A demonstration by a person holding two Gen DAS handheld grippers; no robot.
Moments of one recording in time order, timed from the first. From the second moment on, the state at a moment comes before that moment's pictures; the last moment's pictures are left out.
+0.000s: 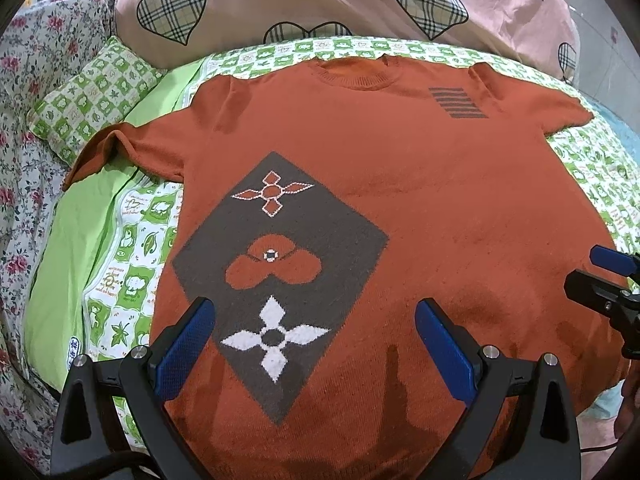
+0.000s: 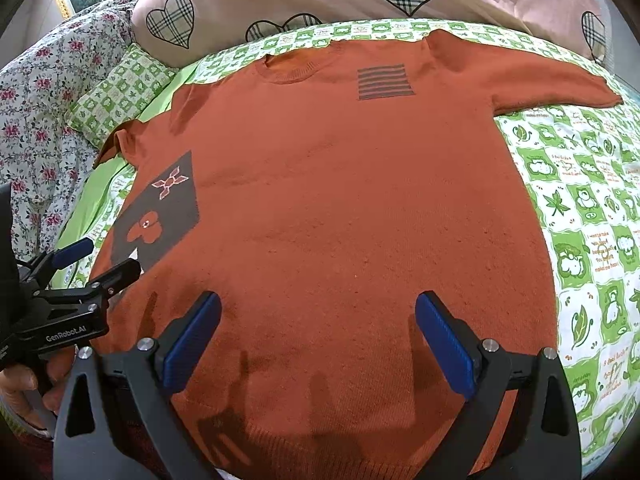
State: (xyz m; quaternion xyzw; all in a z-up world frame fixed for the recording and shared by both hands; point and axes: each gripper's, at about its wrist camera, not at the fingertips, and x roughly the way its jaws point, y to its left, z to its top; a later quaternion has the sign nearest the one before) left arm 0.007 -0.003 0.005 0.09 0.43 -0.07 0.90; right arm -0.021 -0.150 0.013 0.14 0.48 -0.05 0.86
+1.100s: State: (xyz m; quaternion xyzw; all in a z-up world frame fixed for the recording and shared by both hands) left arm 0.028 -0.017 0.004 0.09 0.43 -0.07 0.89; right arm -0.010 -0.169 0.017 0.15 0.48 -0.05 0.86
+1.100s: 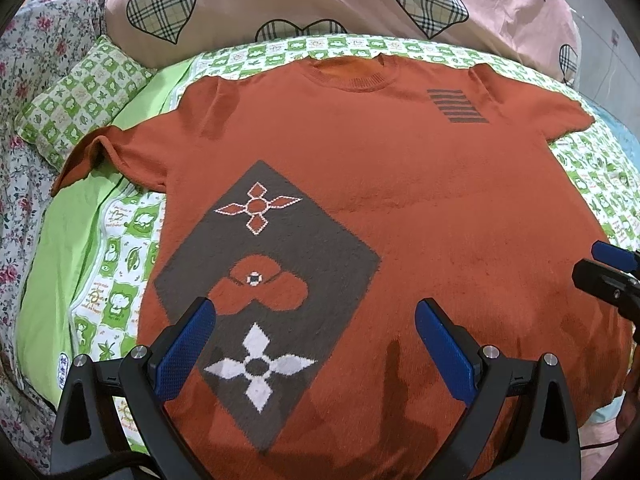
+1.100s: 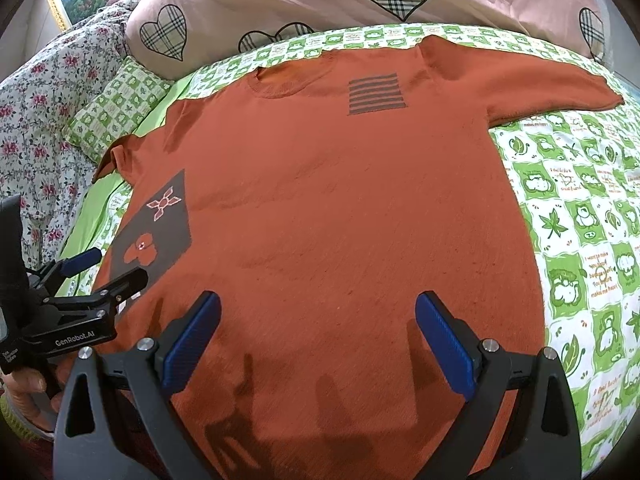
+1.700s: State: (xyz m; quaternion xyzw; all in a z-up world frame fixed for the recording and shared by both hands) left arm 0.105 -0.020 0.018 0.05 0.42 -0.07 0.90; right arm 0.002 -0.316 0.035 0.22 0.42 -0.15 0.87
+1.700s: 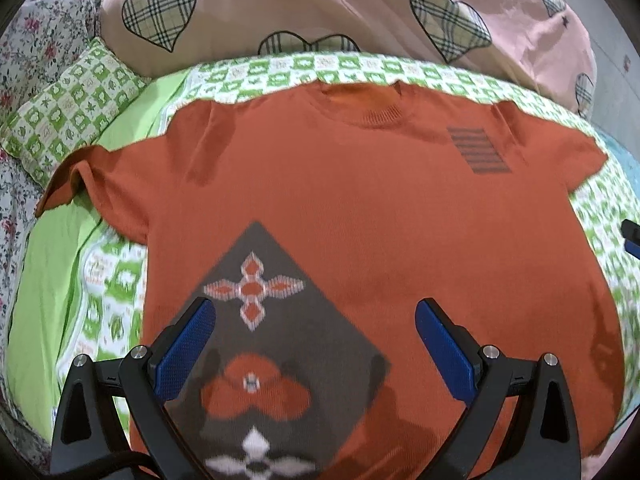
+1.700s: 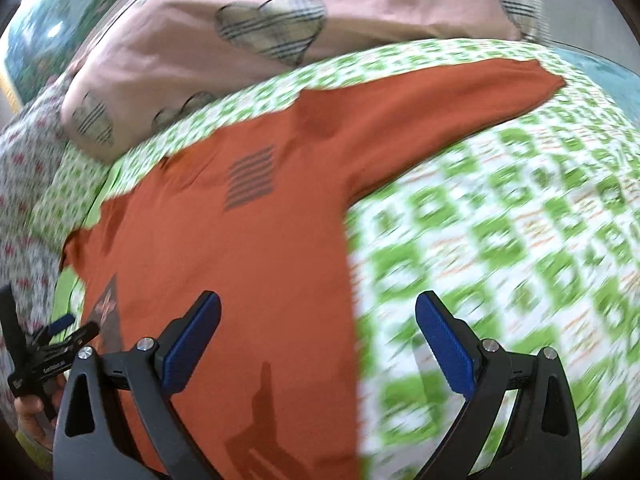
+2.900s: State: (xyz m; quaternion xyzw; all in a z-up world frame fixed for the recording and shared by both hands) left arm 0.186 -0.029 -0.014 0.04 0.45 -0.04 0.89; right arm 0.064 -0.630 0.057 0.34 0.27 -0.28 0.85
